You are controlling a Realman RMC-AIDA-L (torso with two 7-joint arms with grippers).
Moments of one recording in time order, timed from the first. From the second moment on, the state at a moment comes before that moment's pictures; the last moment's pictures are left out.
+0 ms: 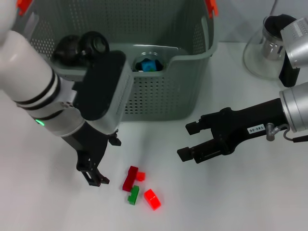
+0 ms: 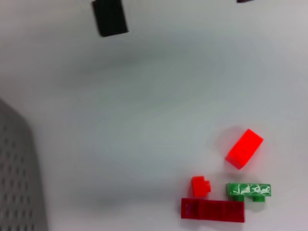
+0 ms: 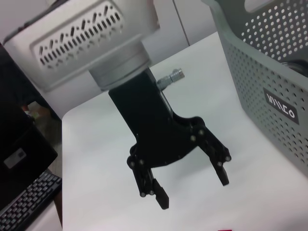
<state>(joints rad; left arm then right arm) -0.63 -2.16 1.36 1.34 2.69 1.71 -1.61 0.62 2.09 -1.14 -1.00 -2.04 -1.62 1.97</state>
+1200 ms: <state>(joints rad) -0.71 -2.17 1.51 1.19 2.68 1.62 -1.67 0.61 2.09 -1.14 -1.01 -2.16 -1.63 1.94</state>
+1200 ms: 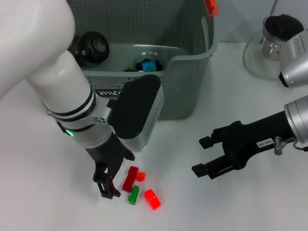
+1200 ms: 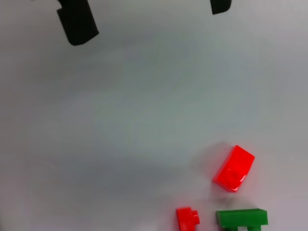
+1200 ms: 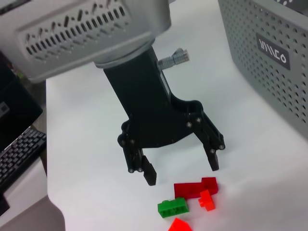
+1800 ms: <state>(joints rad) -0.76 -2.17 1.55 1.11 2.67 1.57 -1.66 0.61 2.09 -1.14 -1.00 -2.16 -1.64 1.95</state>
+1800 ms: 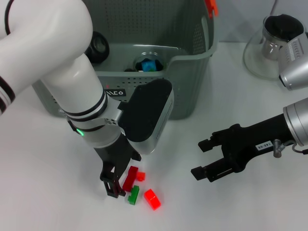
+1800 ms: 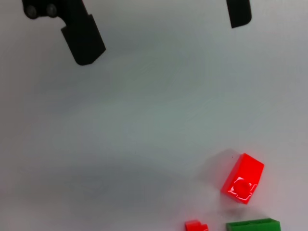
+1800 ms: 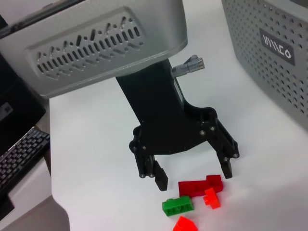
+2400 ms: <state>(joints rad) -0.77 -2.17 1.57 1.06 2.67 1.54 -1.66 0.61 2.09 -1.14 -1.00 -2.16 -1.63 1.95</state>
